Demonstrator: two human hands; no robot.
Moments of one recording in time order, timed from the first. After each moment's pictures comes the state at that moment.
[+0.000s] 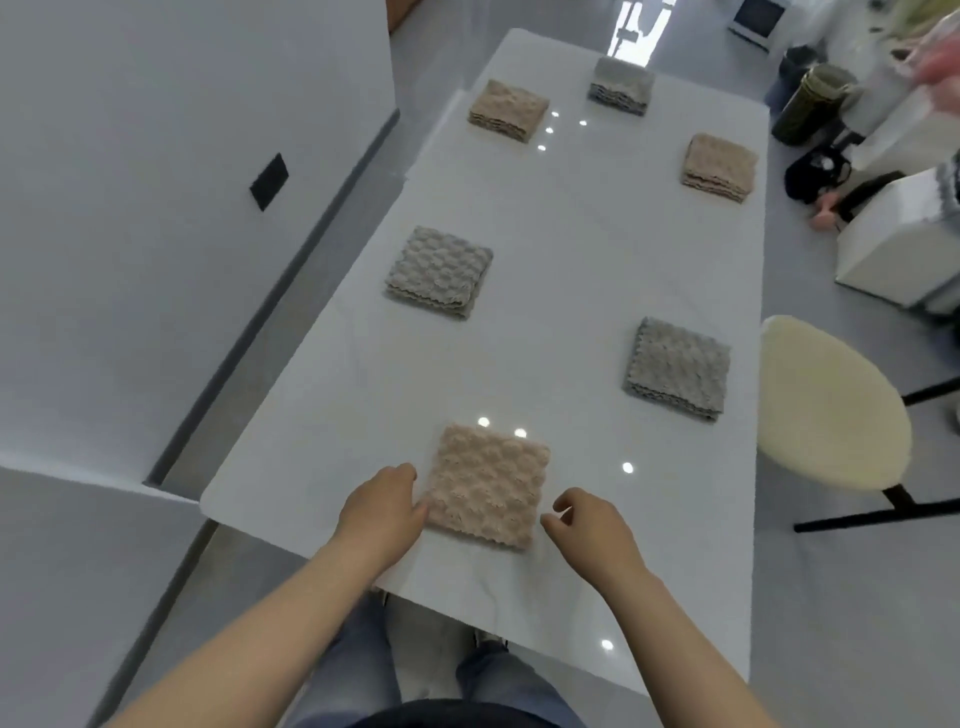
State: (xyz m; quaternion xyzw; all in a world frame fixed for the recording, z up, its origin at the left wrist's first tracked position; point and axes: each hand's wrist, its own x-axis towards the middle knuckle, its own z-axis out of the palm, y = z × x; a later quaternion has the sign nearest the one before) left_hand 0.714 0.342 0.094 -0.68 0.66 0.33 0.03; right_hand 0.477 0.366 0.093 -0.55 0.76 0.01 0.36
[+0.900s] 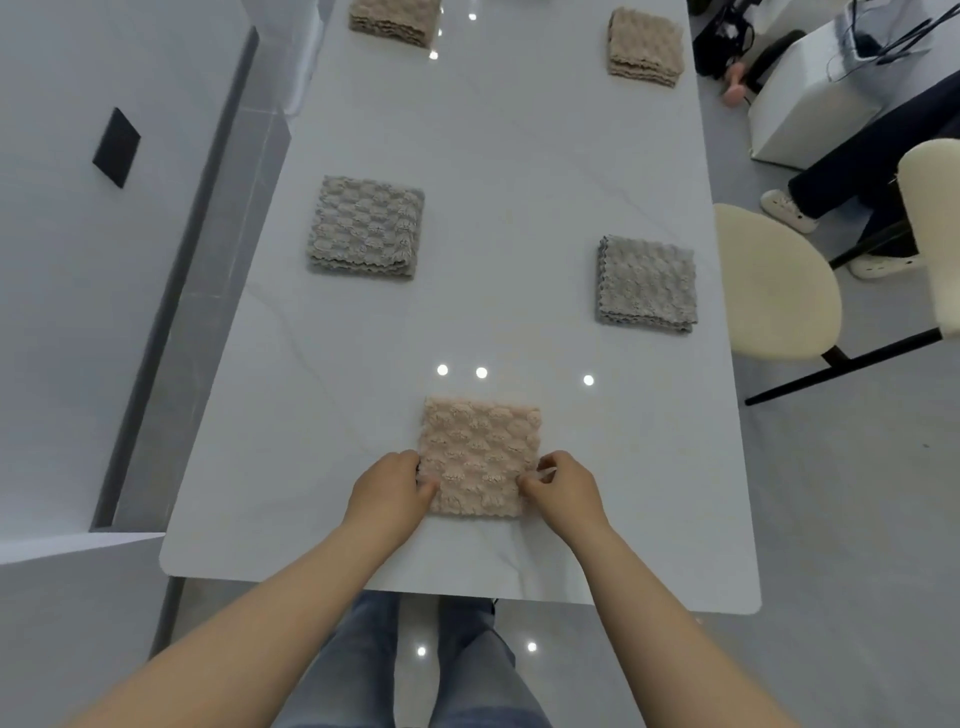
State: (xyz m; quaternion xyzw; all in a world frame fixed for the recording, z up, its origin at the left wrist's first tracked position) left_hand 0.716 0.309 0.043 -0.60 0.71 0.37 0.06; right_hand 0.521 0.366 0.051 -0.33 0.84 -0.11 0.43
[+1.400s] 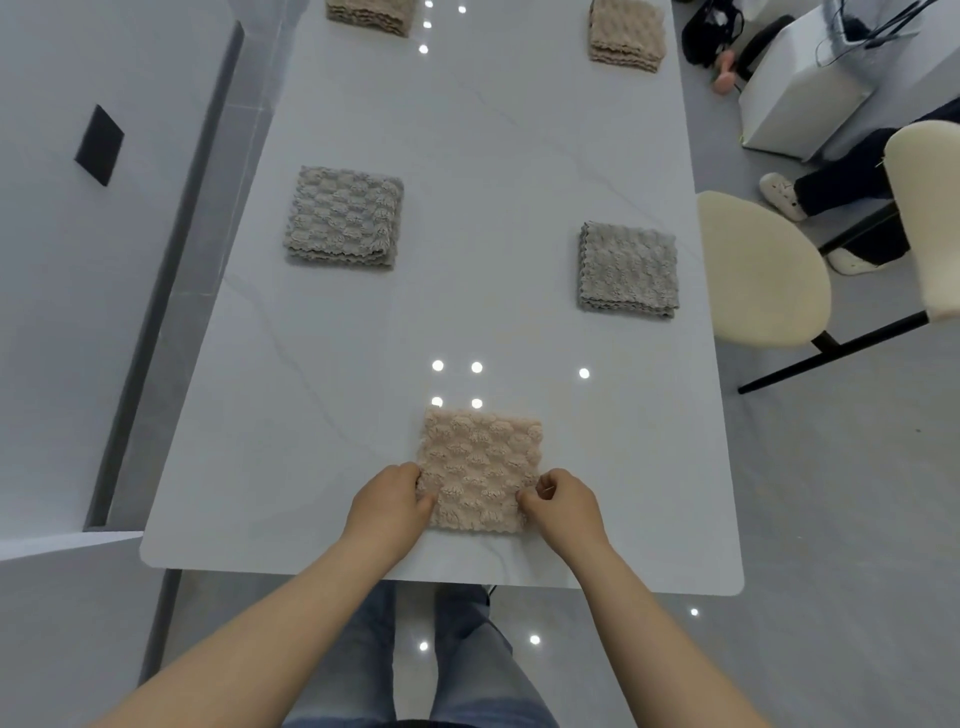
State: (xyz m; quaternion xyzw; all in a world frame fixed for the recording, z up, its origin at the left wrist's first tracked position) left_hand 0.703 0.338 0.036 -0.59 0.71 0.38 0.06; right_hand 0.510 0.404 0.047 -0.32 0.84 -0.12 0.43
